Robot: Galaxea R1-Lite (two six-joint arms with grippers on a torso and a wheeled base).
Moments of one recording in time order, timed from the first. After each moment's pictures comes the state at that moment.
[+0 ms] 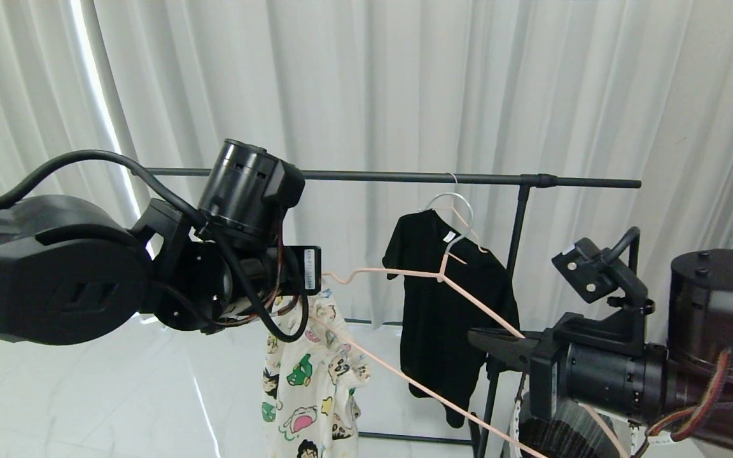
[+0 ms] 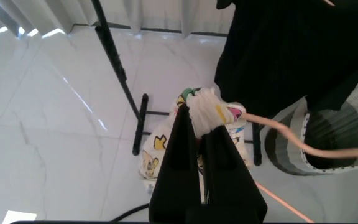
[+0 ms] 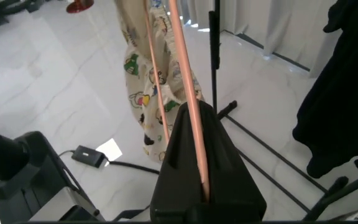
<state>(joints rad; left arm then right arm) -0.63 1.69 -1.19 0.18 0.46 -0.34 0.85 1.50 -0.59 -0.62 0.11 0.29</state>
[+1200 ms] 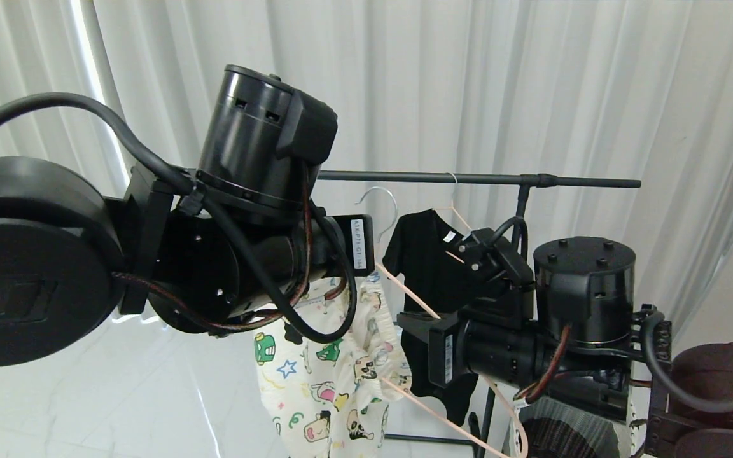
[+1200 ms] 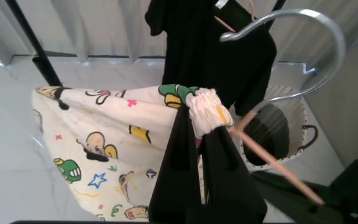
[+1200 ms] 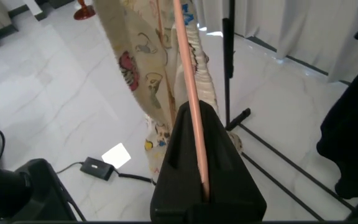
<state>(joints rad) -0.80 1.67 -1.31 0.18 0.45 -0.39 0.94 1.76 -0.81 -0.68 0.04 0.35</state>
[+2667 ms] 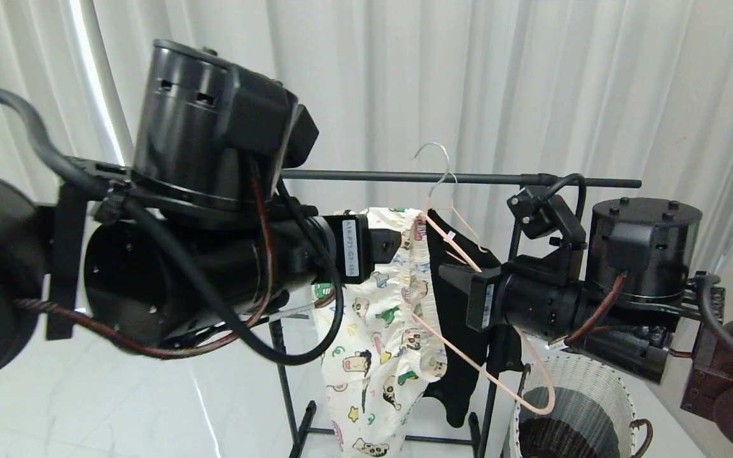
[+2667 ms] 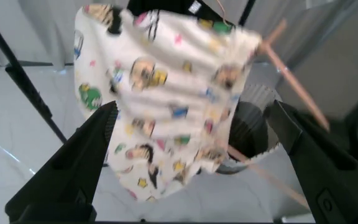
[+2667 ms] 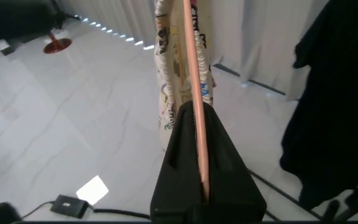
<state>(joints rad) -0.82 1.58 -1.23 0.13 0.36 -0.34 0.83 1.67 -0.82 -0.68 -0.02 0.30</state>
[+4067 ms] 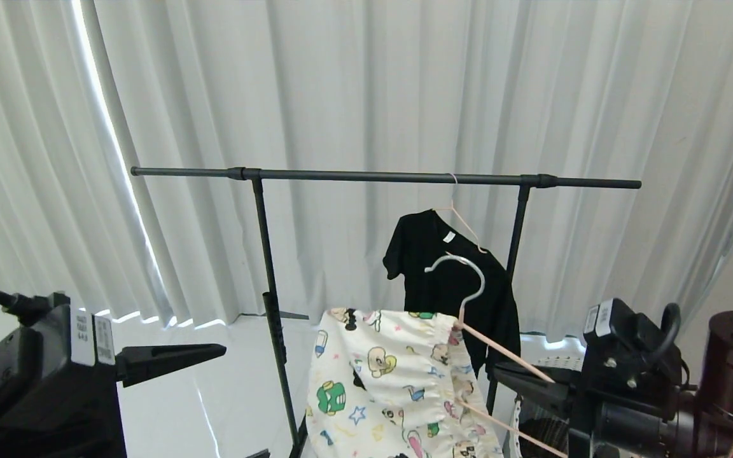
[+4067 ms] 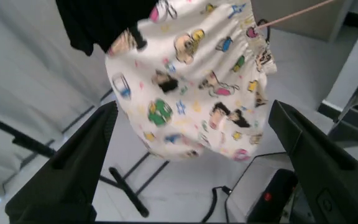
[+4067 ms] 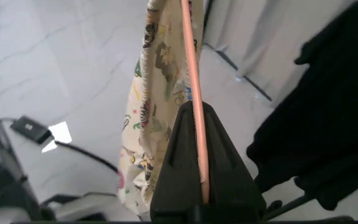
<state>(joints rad) -0.58 1.02 -0.47 -0.13 -0.29 0.34 0.75 1.51 -0.28 -0.97 0.28 -0.06</state>
